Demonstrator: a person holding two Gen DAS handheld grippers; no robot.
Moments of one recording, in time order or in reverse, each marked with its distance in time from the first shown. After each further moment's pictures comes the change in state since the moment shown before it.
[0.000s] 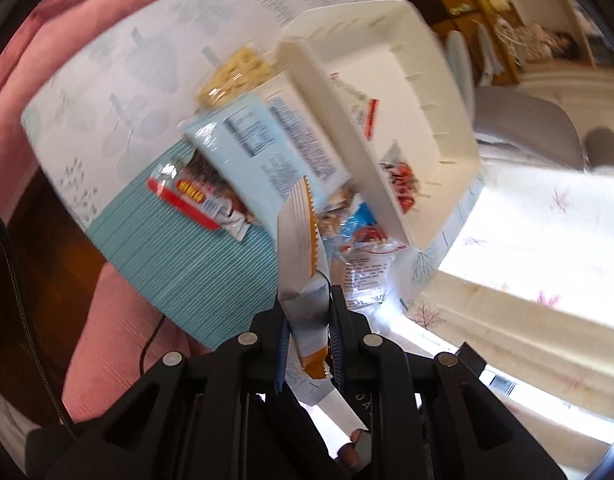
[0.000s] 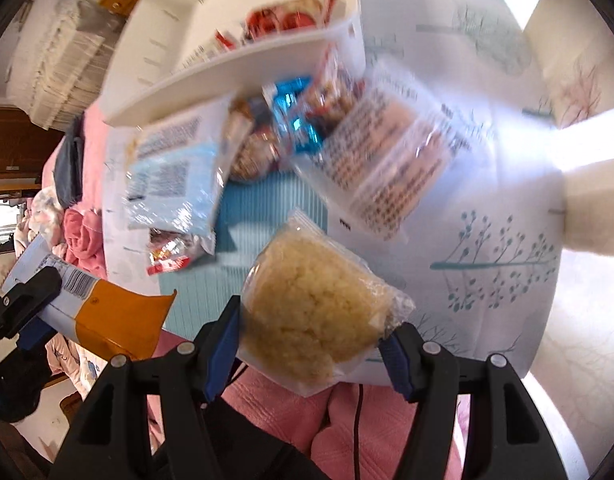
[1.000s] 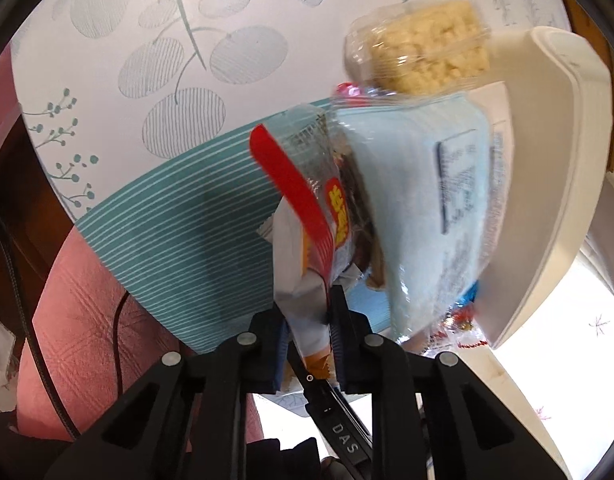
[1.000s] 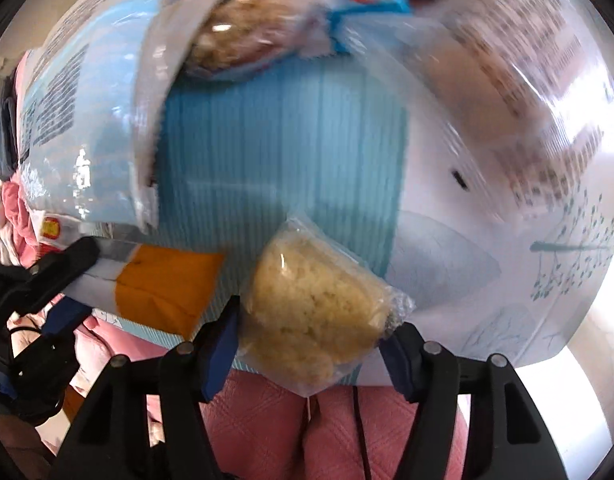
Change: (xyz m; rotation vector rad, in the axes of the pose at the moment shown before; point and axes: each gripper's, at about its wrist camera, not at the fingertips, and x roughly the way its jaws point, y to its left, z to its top) left arm 0.119 0.110 0.068 -0.410 0.231 0.056; right arm 0.144 0.079 0.022 0.070 0.349 -0.172
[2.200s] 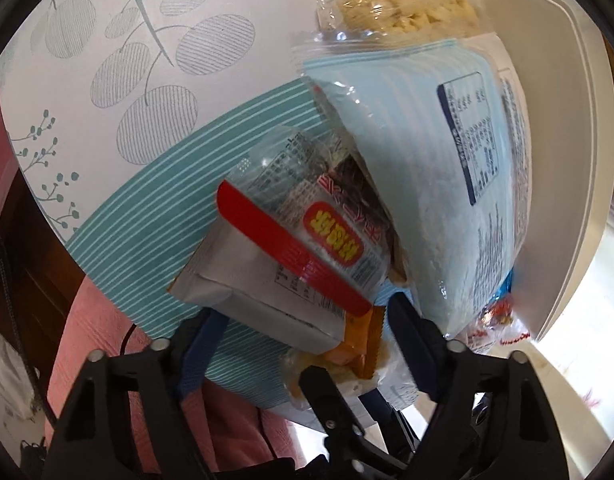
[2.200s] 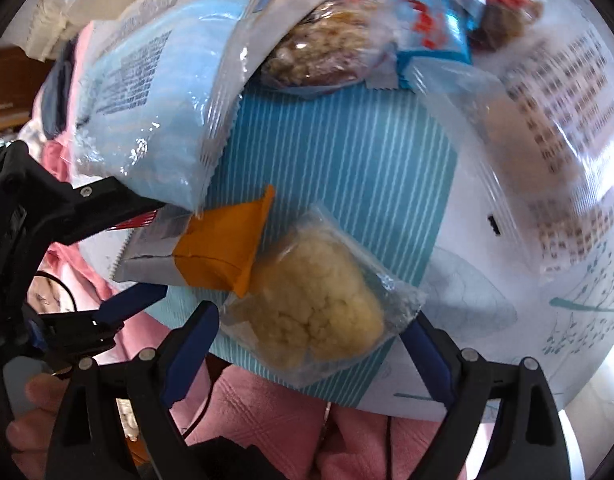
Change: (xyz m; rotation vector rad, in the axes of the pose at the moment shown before) left arm 0.045 -0.017 -0.013 0.112 -0.060 0.093; right arm -0.005 -0.013 -0.030 -0.208 -0.074 0.088
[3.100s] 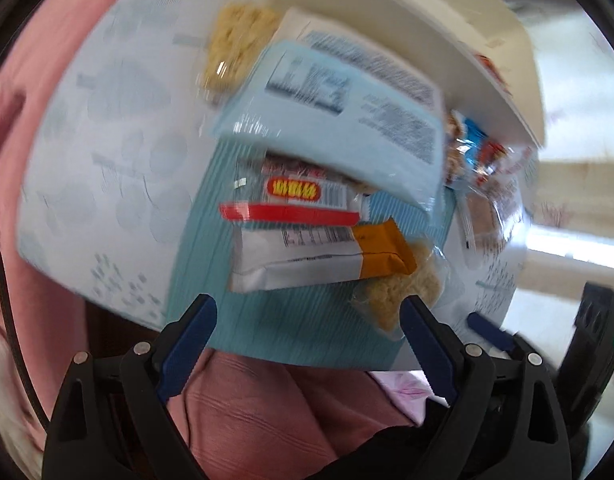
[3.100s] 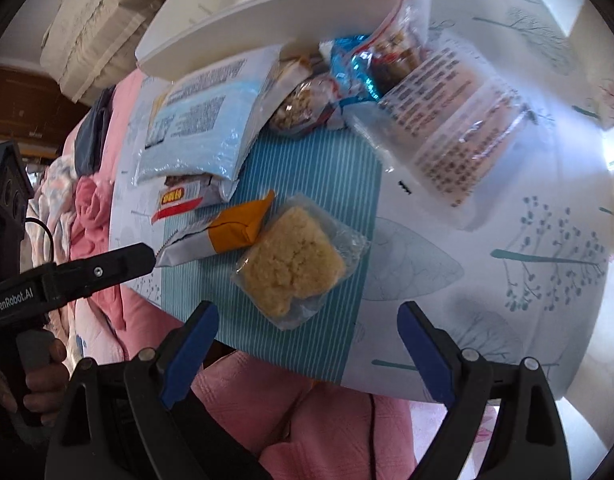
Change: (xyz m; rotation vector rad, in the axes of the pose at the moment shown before) left arm -0.056 -0.023 -0.048 0.660 -0.095 0.171; right arm -0.054 -0.033 -0.075 -0.004 -0.305 0.082
